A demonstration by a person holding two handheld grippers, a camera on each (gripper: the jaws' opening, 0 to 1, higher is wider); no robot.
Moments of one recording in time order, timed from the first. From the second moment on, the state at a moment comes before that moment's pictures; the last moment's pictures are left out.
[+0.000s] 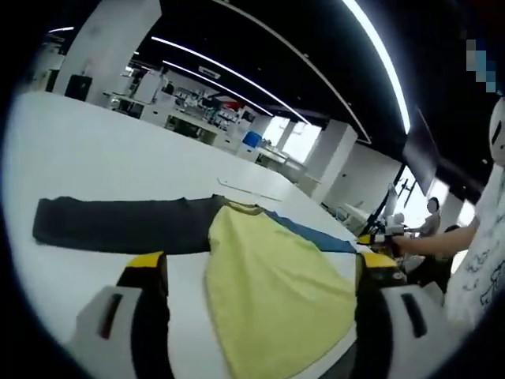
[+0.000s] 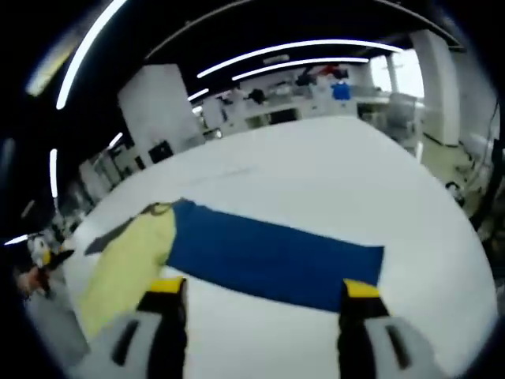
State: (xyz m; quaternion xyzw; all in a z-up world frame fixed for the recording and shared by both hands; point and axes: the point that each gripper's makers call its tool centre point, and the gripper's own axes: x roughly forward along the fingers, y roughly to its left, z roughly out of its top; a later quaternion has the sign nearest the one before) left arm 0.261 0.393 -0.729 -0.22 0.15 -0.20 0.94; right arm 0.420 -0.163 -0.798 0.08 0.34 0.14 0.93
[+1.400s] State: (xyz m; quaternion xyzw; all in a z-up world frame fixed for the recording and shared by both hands) left arm 0.251 0.406 -0.747 -0.26 0.16 -0.14 0.94; right arm 0.451 -0.243 -0.837 0.06 0.40 0.01 0.91
